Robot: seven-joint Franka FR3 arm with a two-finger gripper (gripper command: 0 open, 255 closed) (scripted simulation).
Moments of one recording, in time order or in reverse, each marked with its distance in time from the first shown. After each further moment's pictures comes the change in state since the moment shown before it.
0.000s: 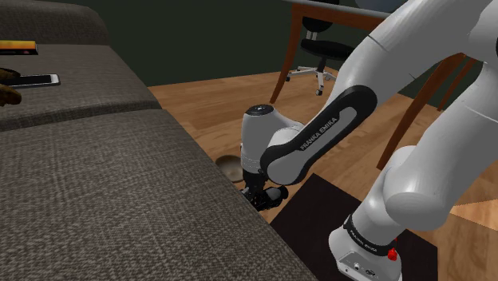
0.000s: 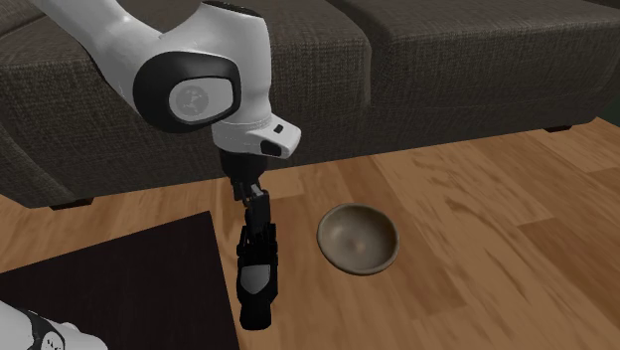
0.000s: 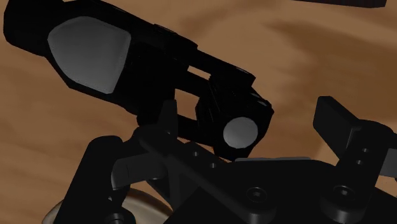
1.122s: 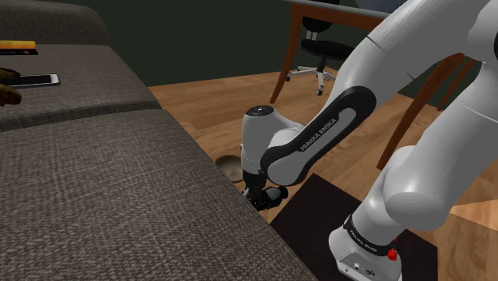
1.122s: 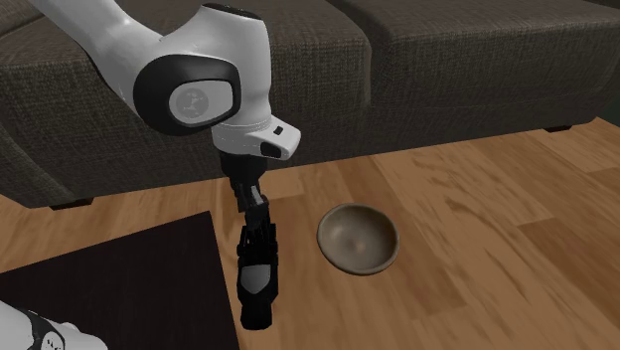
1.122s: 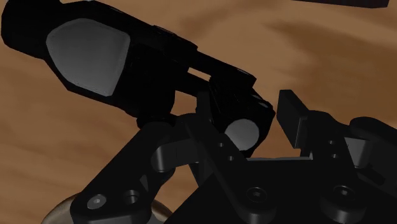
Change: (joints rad) arm -0.001 0.006 0.000 -0.003 -0.003 0.010 0.002
